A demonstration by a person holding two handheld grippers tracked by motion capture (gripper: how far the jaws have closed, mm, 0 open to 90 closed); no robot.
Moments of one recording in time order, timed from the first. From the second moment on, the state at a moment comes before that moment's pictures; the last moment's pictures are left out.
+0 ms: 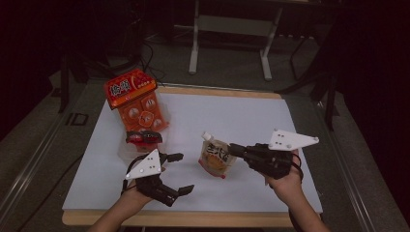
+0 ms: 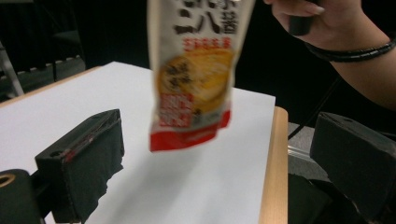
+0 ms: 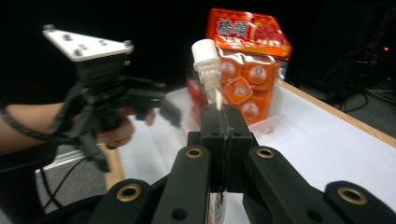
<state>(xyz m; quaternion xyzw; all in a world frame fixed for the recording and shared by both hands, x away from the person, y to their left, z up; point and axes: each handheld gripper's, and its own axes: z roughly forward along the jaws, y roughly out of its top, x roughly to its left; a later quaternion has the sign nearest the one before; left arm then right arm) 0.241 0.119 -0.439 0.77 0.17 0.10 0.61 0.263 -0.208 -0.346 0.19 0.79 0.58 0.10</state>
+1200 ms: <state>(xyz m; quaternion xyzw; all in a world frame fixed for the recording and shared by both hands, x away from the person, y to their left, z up) 0.251 0.098 -0.402 0.79 0.09 0.10 0.60 0.236 -0.185 -0.357 0.14 0.81 0.57 0.06</state>
